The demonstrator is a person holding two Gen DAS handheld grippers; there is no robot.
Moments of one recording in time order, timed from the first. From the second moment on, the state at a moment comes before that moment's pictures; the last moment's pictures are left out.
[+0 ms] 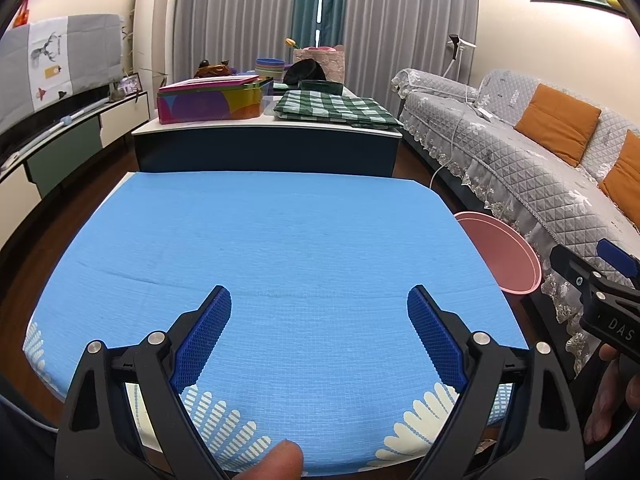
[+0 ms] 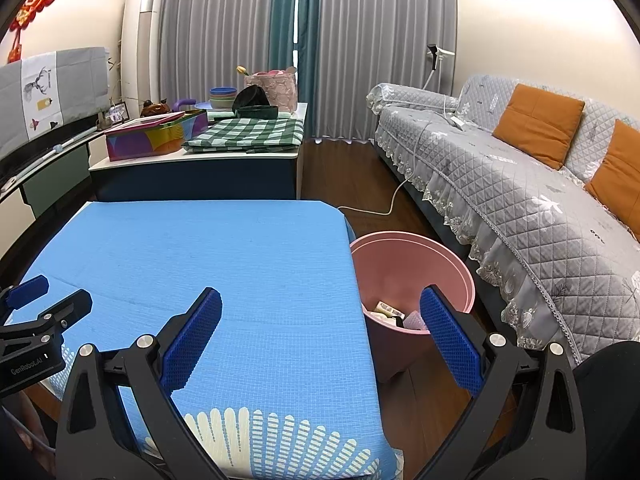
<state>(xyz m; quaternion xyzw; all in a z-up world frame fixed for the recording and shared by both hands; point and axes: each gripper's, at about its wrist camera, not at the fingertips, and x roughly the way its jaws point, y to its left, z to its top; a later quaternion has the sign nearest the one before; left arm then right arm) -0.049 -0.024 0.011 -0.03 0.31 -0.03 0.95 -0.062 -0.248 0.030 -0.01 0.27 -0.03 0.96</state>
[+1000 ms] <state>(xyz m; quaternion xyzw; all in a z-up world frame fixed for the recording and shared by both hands) -0.049 -0.026 0.009 -0.03 0.31 -0.04 0.95 -0.062 -0.247 0.030 -0.01 0.27 -0.03 0.96</state>
